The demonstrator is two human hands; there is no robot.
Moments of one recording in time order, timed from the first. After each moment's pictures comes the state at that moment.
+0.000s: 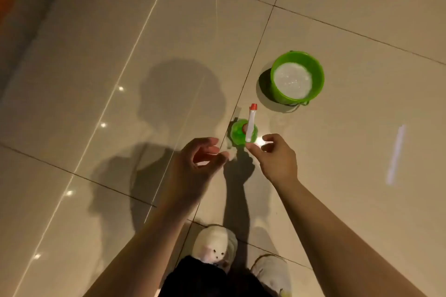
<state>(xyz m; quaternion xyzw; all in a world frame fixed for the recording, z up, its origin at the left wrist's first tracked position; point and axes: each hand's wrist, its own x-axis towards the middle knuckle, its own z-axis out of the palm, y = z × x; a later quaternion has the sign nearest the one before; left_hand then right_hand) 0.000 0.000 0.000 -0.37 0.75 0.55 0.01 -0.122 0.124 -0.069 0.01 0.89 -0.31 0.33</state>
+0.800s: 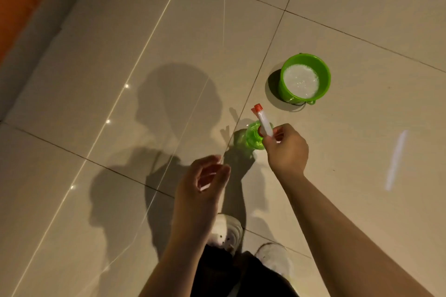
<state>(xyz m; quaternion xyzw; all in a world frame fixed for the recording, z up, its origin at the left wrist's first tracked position) 0.053 0.029 0.050 -0.49 0.61 0.62 -0.05 -0.105 0.110 -0.035 -0.04 0.95 -0.26 0.19</state>
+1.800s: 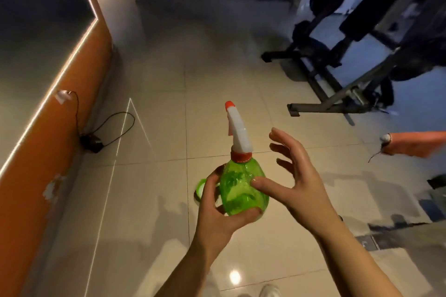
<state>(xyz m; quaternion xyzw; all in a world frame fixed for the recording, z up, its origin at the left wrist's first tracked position) -0.012 0.095 0.603 -0.08 0.66 0.75 -0.01 -0.052 0.242 0.693 -0.14 0.81 -0.57 0.00</state>
